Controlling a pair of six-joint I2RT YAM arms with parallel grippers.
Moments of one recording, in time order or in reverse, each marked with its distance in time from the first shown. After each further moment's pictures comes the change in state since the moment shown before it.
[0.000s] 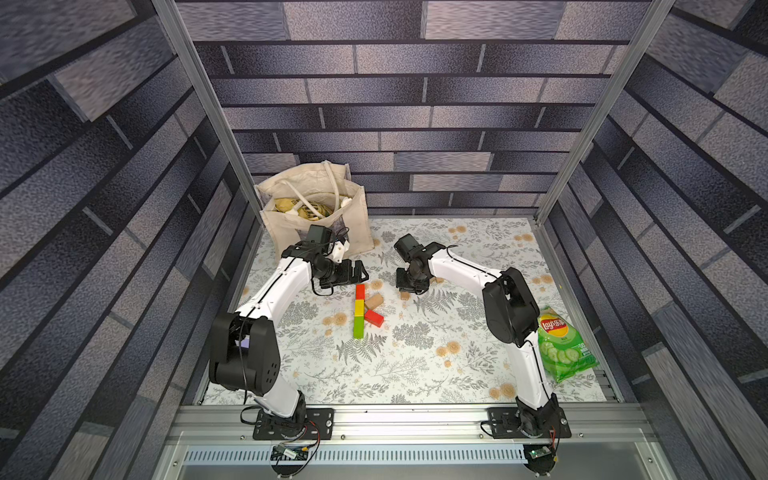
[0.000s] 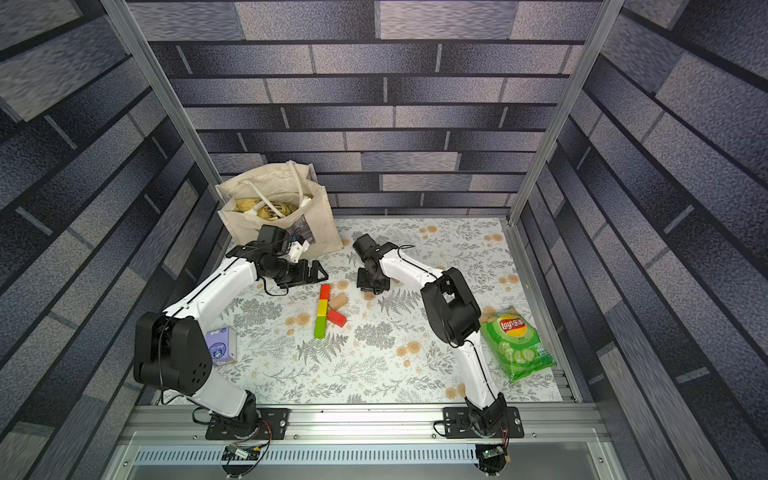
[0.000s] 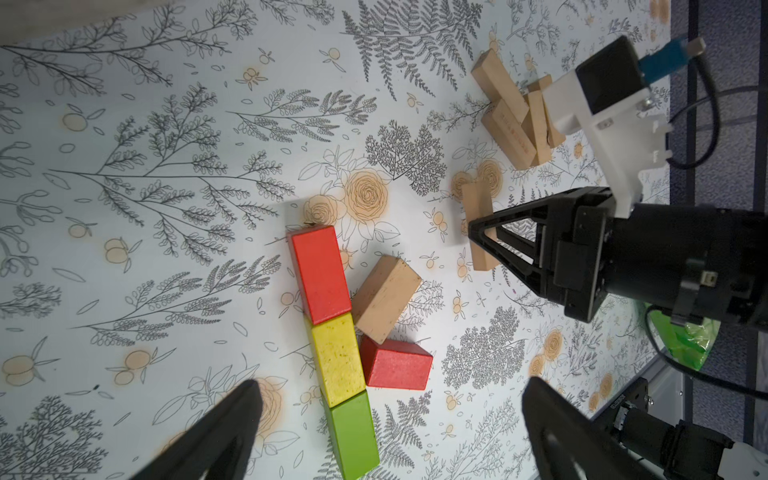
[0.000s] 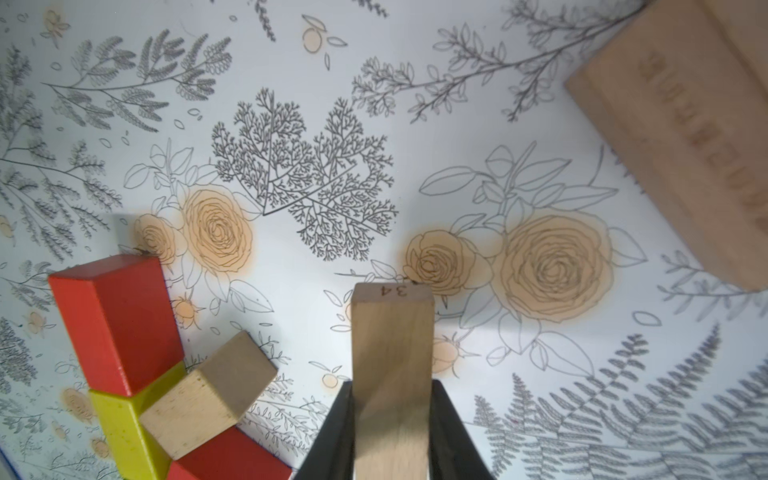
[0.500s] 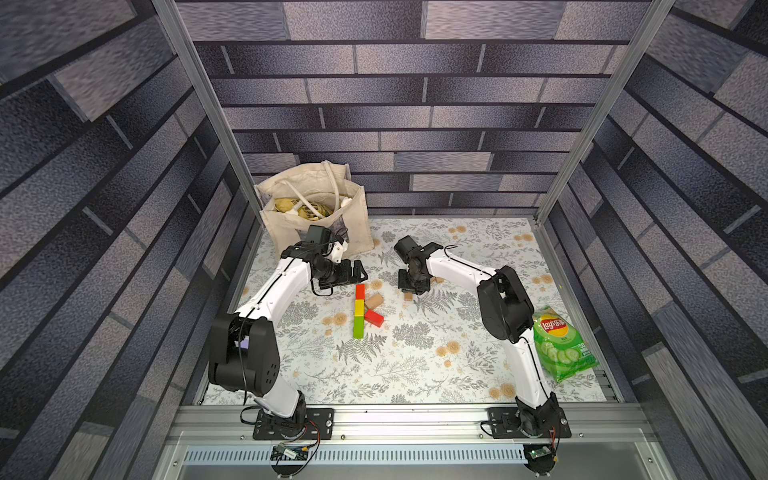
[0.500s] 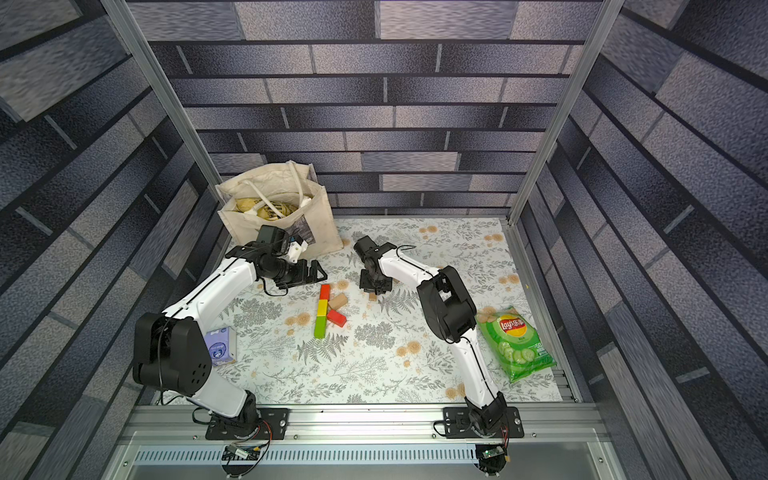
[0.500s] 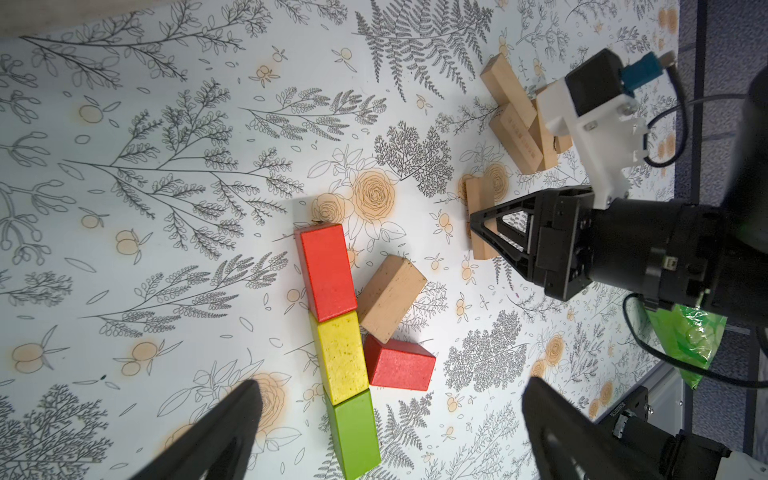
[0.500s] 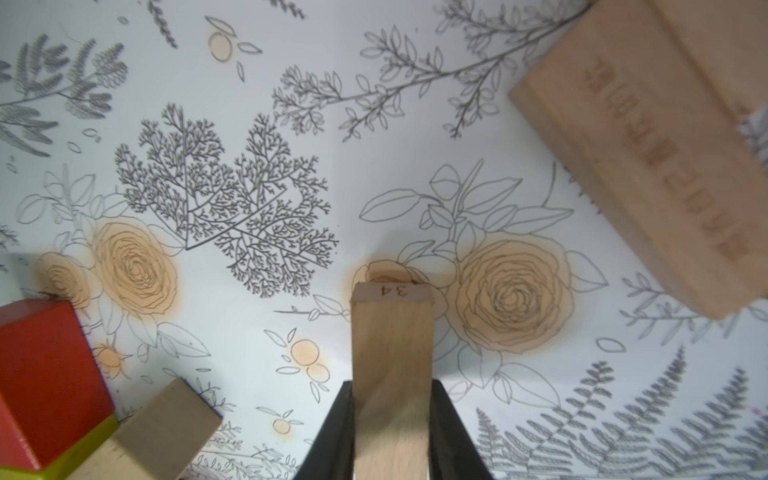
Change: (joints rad) left arm 0.000 -0.003 -0.005 0.000 -0.003 -0.014; right arm -0.003 0.050 0.031 -0.030 0.046 0.005
